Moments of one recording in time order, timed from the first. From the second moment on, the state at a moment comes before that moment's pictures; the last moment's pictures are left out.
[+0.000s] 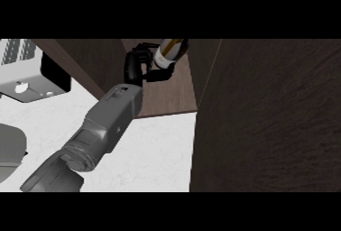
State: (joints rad) left arm -1.19 0.02 -0.41 -0.01 0.76 0.52 -0.67; right arm 0.04 -0.12 -0.18 -2.31 -0.48 0.38 0.32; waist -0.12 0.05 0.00
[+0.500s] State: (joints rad) left arm -1.20 0.05 -0.44 0.00 0.72 0.58 -0.63; right arm 0.01 -0.13 -0.19 -2.31 -0.49 0.38 0.32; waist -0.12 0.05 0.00
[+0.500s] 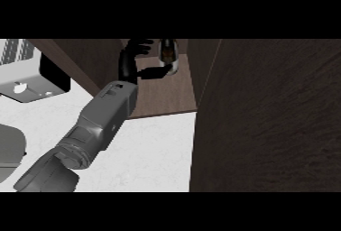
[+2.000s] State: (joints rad) left arm -1.18 0.02 -0.40 -0.04 0.73 0.54 -0.71; right arm 0.06 -0.12 -0.17 -2.32 -0.48 0.40 0.31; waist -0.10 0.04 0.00
